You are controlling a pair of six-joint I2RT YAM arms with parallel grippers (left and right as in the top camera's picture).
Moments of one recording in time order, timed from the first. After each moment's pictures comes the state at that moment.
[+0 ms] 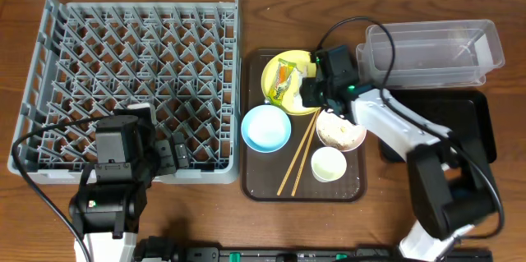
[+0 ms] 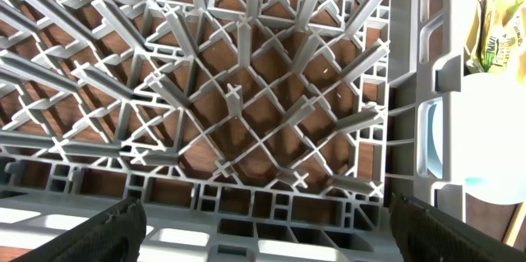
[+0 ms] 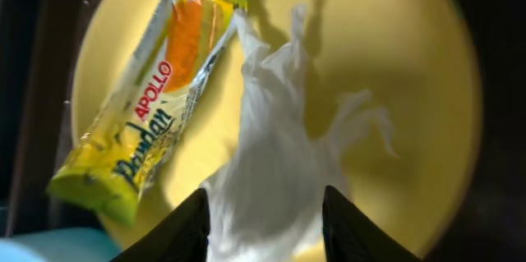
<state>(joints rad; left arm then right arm) 0.02 0.81 0.81 -0.92 0.02 -0.15 0.43 1.88 1.12 -0.25 -0.11 0.38</state>
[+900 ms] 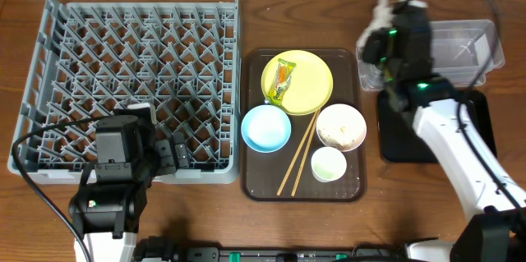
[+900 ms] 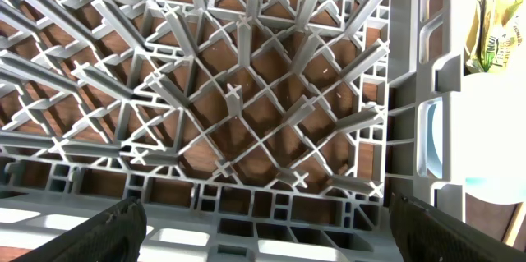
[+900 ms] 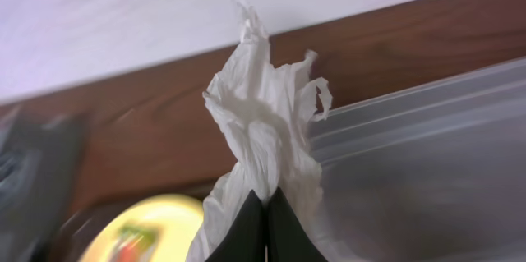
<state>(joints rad) 0.02 0.81 0.81 -0.92 0.02 -0.15 0.17 1.53 1.13 -0.17 0.17 0.38</state>
